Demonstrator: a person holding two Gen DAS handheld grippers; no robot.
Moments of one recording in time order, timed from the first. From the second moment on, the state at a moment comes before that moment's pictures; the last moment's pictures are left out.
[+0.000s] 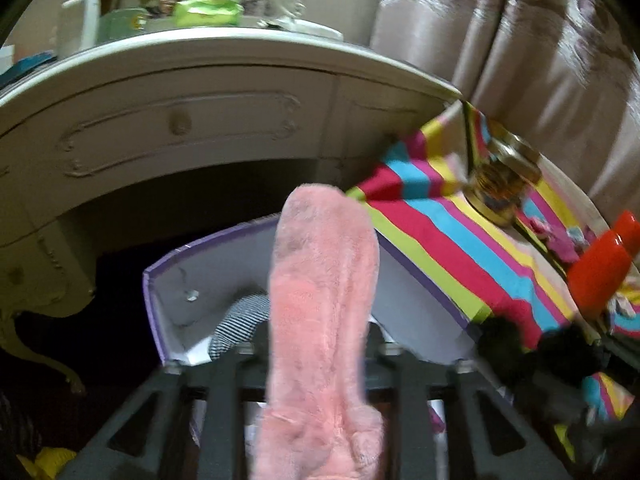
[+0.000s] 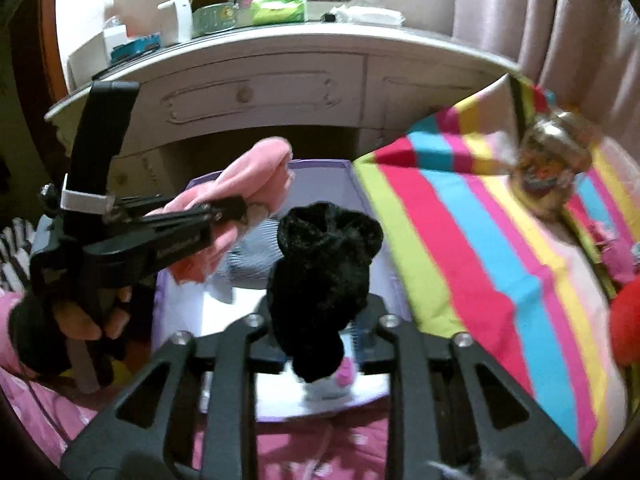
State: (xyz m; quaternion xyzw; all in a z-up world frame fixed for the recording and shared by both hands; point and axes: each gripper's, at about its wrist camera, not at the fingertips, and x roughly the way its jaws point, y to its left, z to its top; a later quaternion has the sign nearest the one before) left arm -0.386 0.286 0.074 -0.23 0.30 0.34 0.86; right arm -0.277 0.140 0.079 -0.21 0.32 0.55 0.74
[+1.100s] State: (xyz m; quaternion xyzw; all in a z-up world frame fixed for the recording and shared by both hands) left arm -0.012 0.117 0.031 -0.13 0.40 0.08 0.90; right arm -0.085 -0.238 0.027 0.14 0.41 0.08 0.90
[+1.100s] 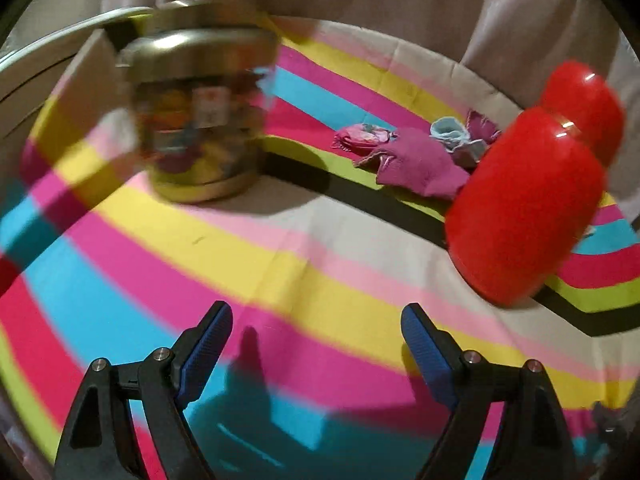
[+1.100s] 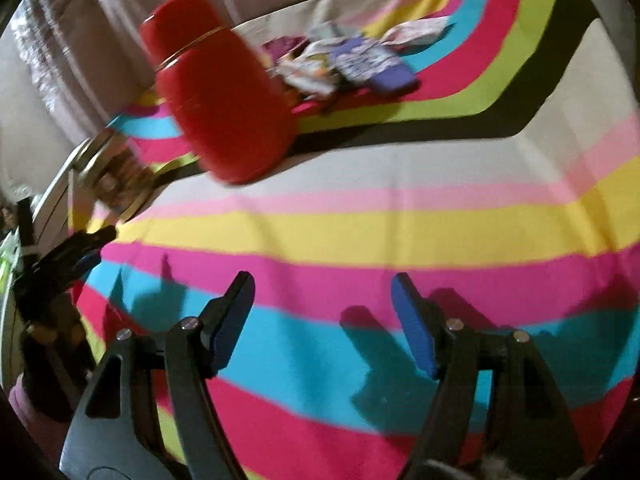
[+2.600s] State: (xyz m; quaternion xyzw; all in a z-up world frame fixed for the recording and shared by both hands) left arm 0.041 0.105 0.001 -0.07 0.44 0.08 0.89; right arm -0.009 -0.257 0.038 -0.01 0.44 0.11 0.89
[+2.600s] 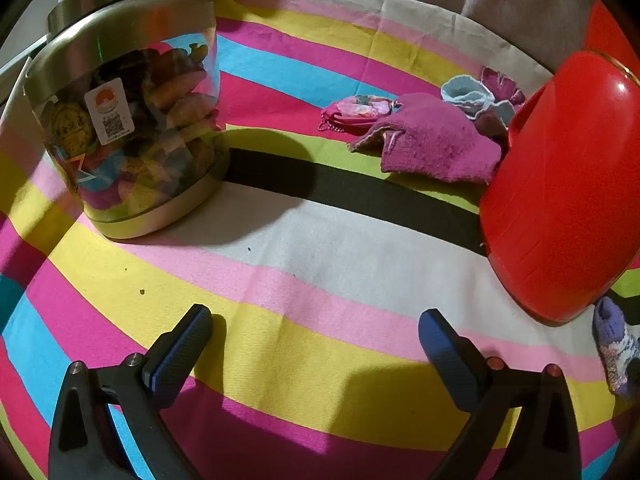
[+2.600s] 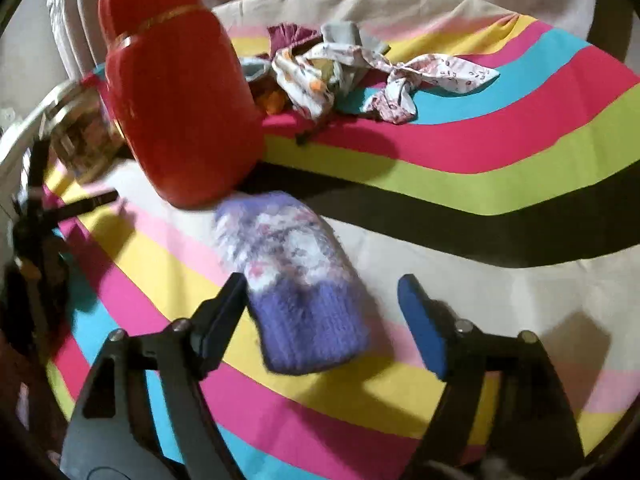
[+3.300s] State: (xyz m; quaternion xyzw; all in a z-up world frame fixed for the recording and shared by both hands) left arm 0.069 0.107 0.017 -0.08 0.42 0.03 0.90; right arm -0.006 -0.200 0.007 -0.06 0.42 0.11 0.90
